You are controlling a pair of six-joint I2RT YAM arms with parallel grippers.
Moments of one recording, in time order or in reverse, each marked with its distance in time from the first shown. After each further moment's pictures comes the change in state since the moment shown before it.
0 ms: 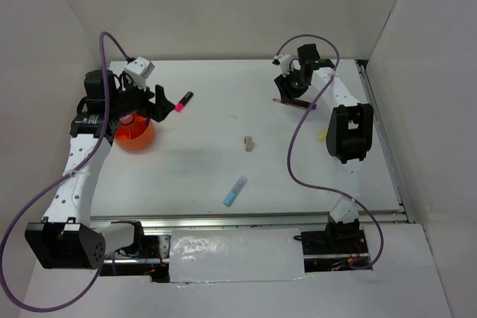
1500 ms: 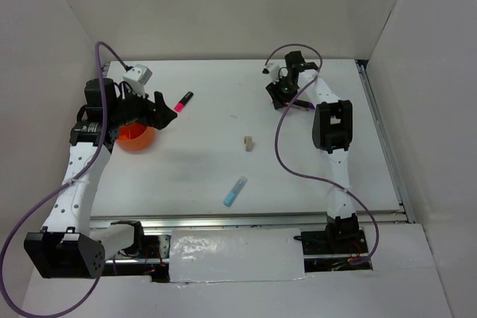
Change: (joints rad) left arm 0.001 -0.060 -0.075 -0.034 0.027 -0.119; right arm 0.032 0.330 0.307 -0.085 0.007 -0.054
